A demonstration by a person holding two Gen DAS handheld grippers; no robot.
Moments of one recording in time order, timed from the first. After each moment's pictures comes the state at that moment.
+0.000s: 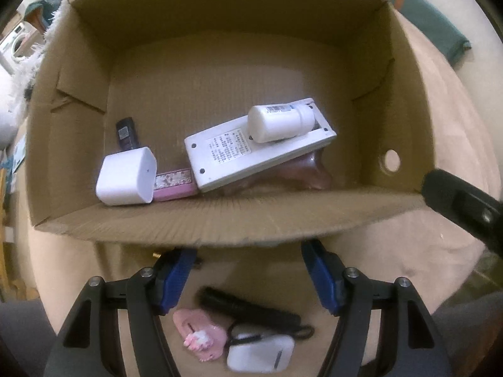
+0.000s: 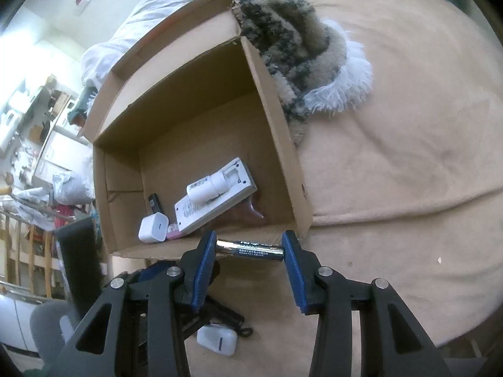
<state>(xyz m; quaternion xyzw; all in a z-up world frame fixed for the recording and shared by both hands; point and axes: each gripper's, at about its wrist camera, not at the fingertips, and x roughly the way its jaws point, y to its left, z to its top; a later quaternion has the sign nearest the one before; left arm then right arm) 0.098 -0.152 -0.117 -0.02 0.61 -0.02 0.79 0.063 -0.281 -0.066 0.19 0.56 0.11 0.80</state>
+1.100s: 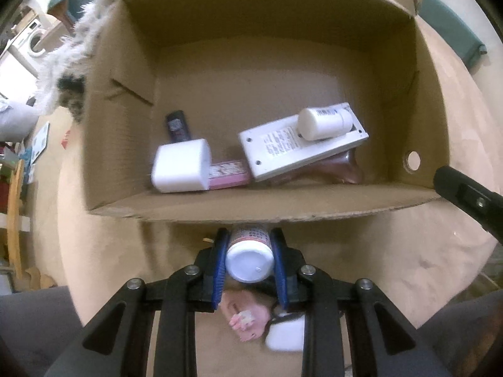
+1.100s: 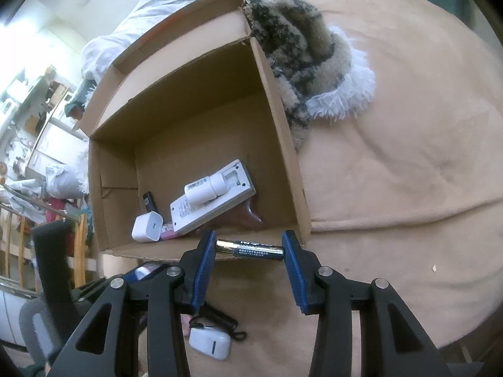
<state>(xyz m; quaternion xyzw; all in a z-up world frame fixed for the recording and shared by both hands) 0.097 -0.131 -0.095 -0.01 0.61 0.03 0.79 0.064 -0.274 -0.063 0.16 0.55 0.11 0.81</state>
